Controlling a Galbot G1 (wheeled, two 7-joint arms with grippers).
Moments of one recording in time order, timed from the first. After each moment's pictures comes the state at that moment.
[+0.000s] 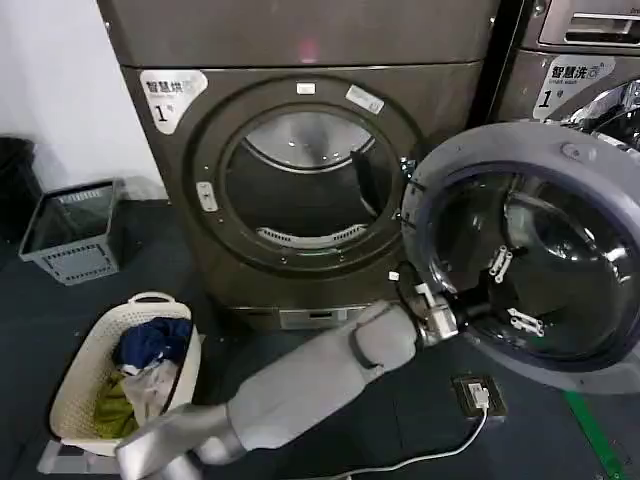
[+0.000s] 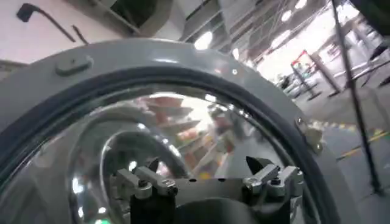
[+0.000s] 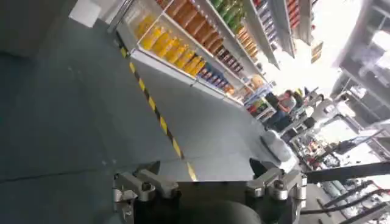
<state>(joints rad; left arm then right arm) 0.33 -1.54 0.53 -1.43 -0.07 -0.15 0.19 -2.09 1.16 1.87 1.54 0.26 -0.05 -0.25</state>
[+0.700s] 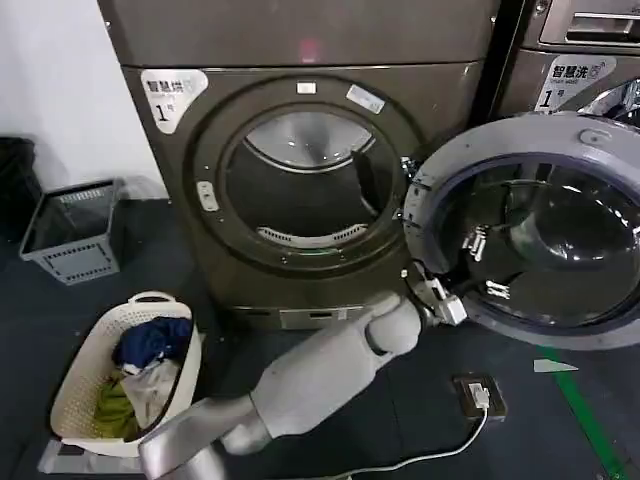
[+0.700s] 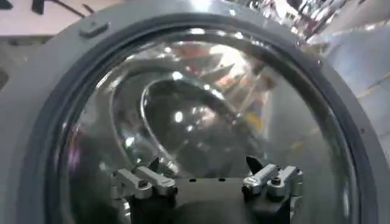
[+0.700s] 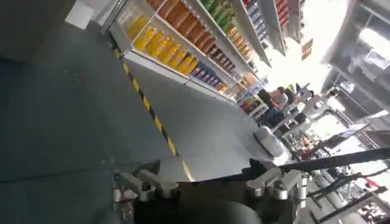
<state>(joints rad) 0.31 -1.61 0.49 -1.23 0.25 -0.07 0.03 -2.10 1.22 1.90 1.63 0.26 -0.10 -0.26</state>
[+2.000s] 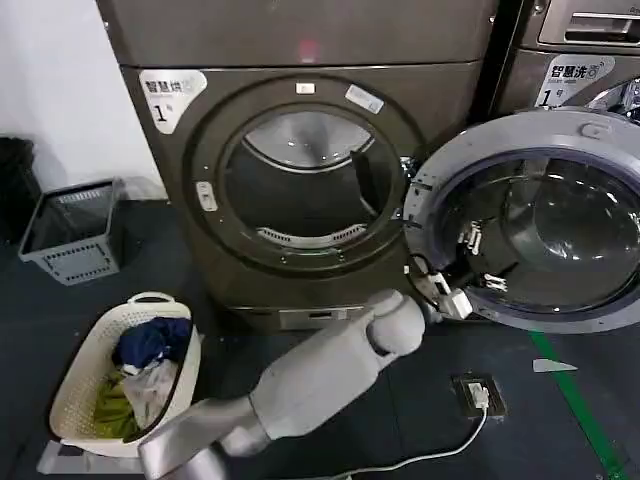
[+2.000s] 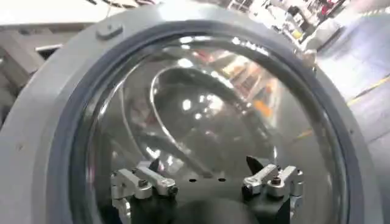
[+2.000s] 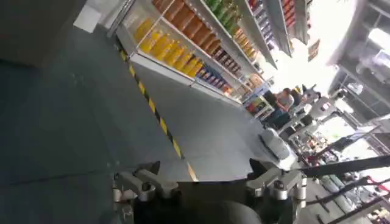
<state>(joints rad) 0.32 -1.61 0.49 -1.31 0.22 0.03 0.02 -2.10 1.20 1.90 1.64 0.27 -0.12 -0.28</state>
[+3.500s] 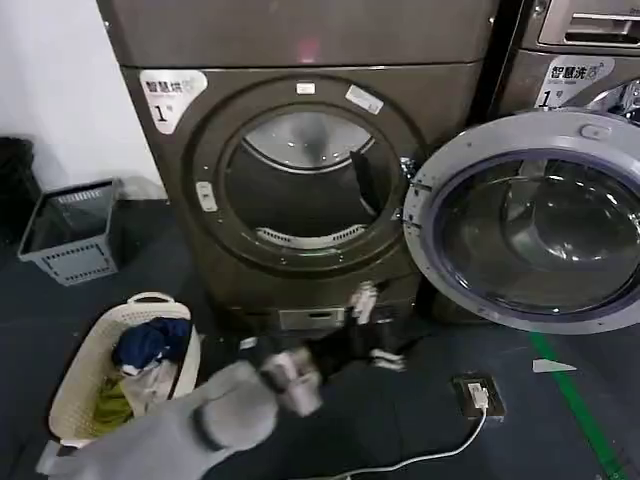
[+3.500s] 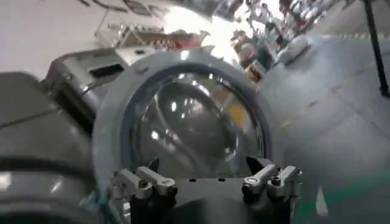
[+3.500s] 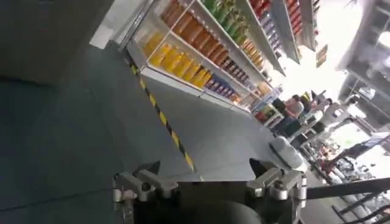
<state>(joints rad) 0.66 -0.83 0.38 -2.11 0.01 0.07 0.06 -2.05 1.21 1.85 1.69 0.27 -0.14 -0.27</state>
